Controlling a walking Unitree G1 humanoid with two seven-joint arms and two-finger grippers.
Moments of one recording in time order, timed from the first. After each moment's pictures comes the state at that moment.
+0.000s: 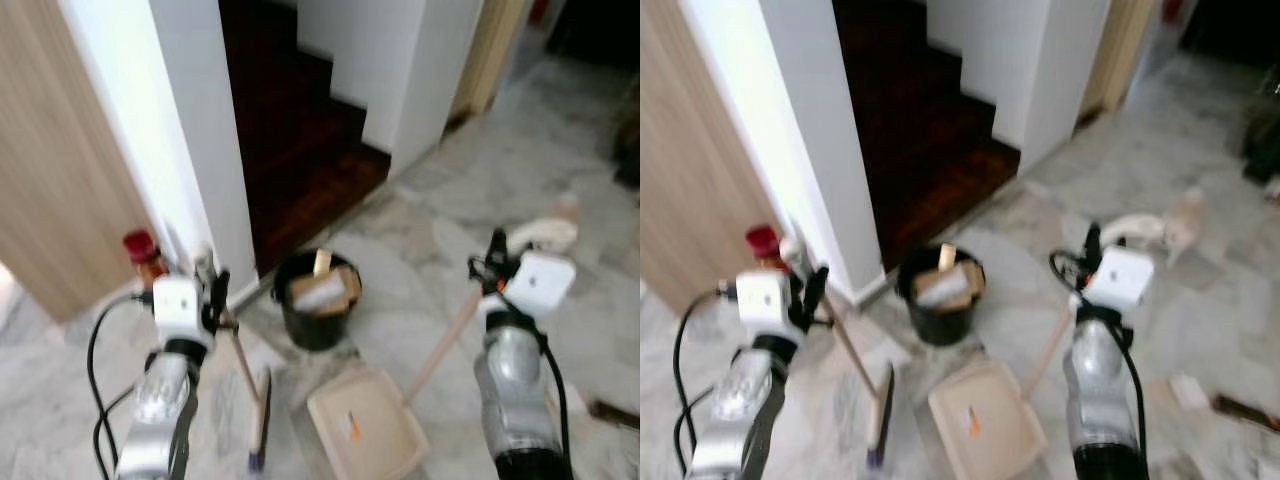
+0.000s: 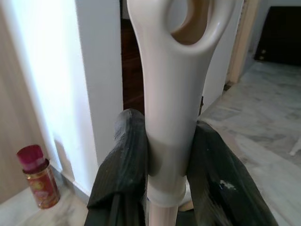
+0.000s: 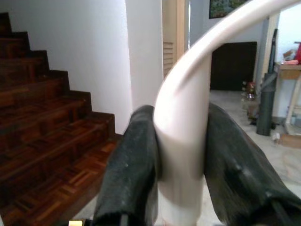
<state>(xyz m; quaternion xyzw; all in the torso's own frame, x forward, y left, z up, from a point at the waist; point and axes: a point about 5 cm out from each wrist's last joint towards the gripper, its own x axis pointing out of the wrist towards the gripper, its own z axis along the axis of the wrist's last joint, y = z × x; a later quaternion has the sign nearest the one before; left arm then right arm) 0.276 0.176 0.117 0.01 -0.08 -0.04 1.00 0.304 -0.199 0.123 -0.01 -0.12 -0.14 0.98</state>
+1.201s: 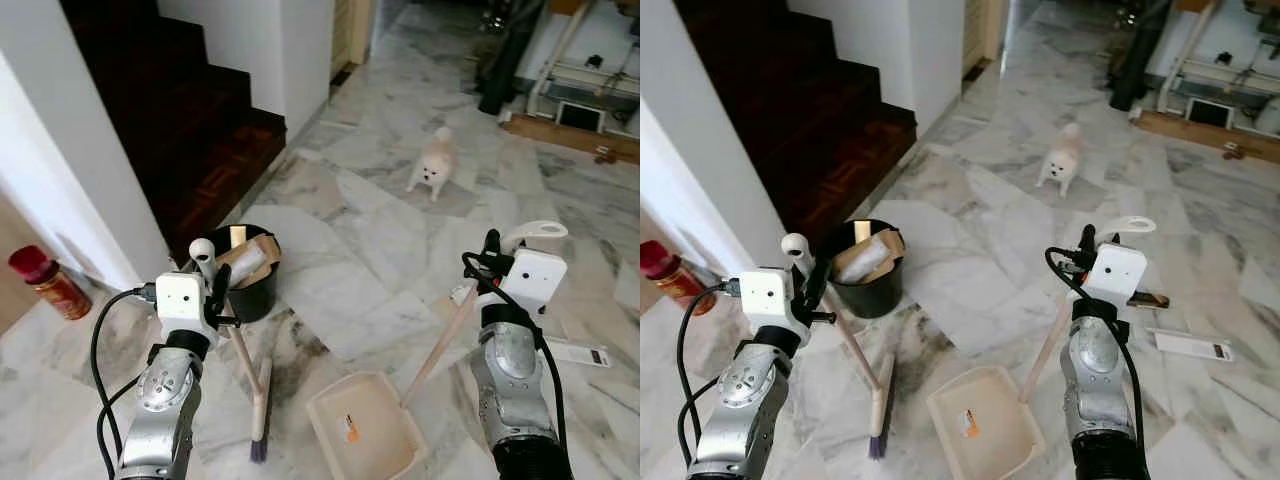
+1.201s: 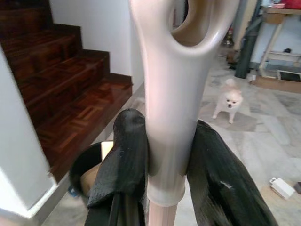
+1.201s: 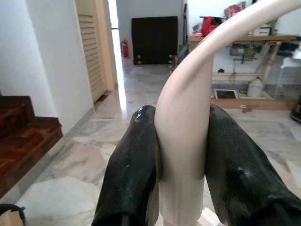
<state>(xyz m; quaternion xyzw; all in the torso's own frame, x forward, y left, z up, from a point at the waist) 0.283 0.170 0.119 0.01 -0.08 -0.04 1.00 0.311 -0.202 0.118 0.00 -0.10 -0.14 0.98</state>
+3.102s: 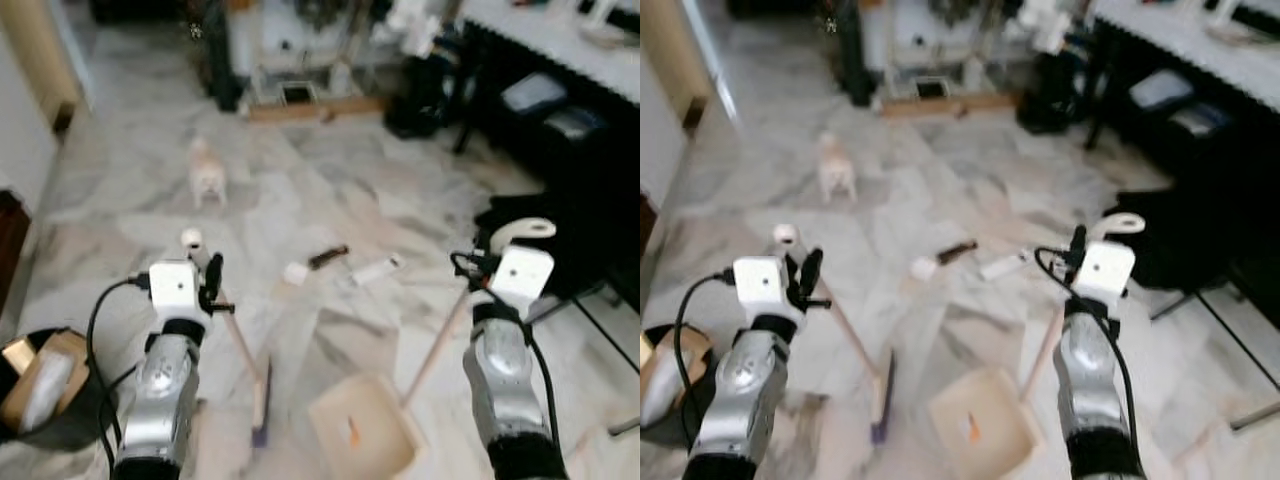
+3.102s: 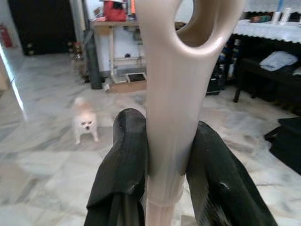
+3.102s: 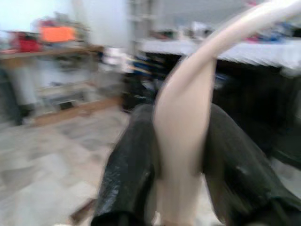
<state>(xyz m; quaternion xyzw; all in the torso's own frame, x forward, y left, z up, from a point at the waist) 0.298 0.171 0.122 0.01 -0.09 -0.03 1.00 0.310 -0.206 0.113 0.00 -0.09 -0.16 0.98</state>
